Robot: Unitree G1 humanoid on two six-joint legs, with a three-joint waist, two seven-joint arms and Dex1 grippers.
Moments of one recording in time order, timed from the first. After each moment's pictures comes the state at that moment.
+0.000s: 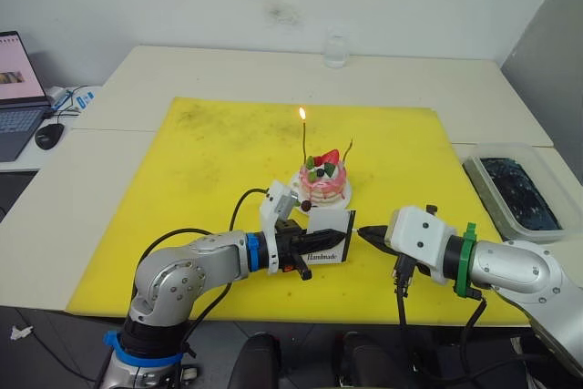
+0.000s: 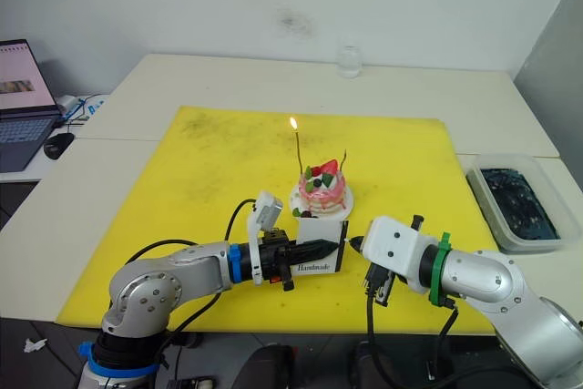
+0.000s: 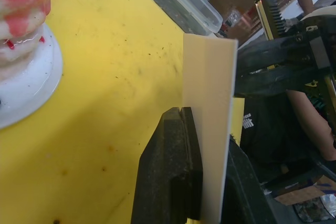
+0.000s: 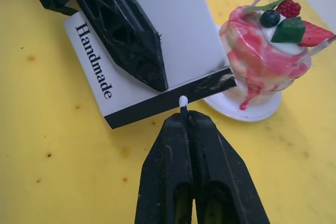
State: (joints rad) left arm -0.28 0.37 -0.05 -0.45 -0.97 1.13 -0.47; right arm -0.14 -0.86 0.17 -0.94 0.29 0.82 0.61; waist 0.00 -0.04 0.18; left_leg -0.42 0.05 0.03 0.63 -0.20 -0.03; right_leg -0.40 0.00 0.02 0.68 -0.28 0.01
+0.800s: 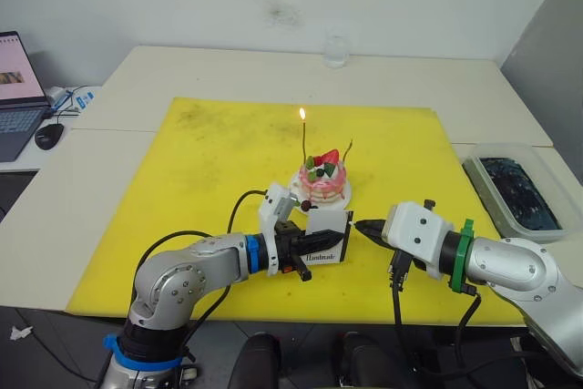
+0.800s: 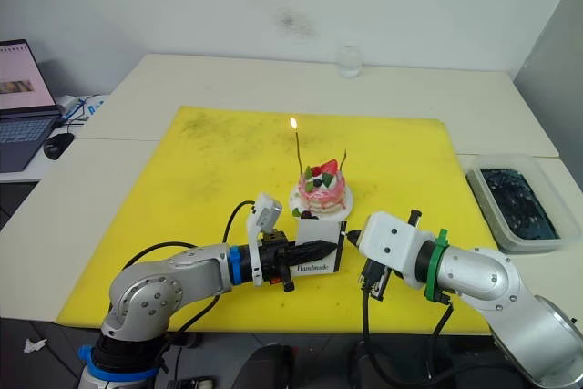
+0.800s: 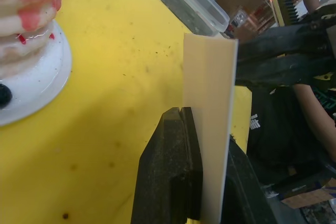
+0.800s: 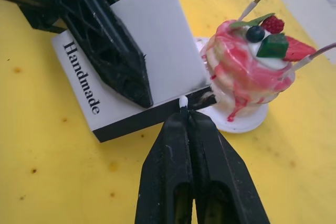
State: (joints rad) left arm -0.26 0.37 -0.06 -0.46 -0.94 1.10 -0.47; right arm -0.18 -0.82 0.18 -0.93 0.25 0.81 0.59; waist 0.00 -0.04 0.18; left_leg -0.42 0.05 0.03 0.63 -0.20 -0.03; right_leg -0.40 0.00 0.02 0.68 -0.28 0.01
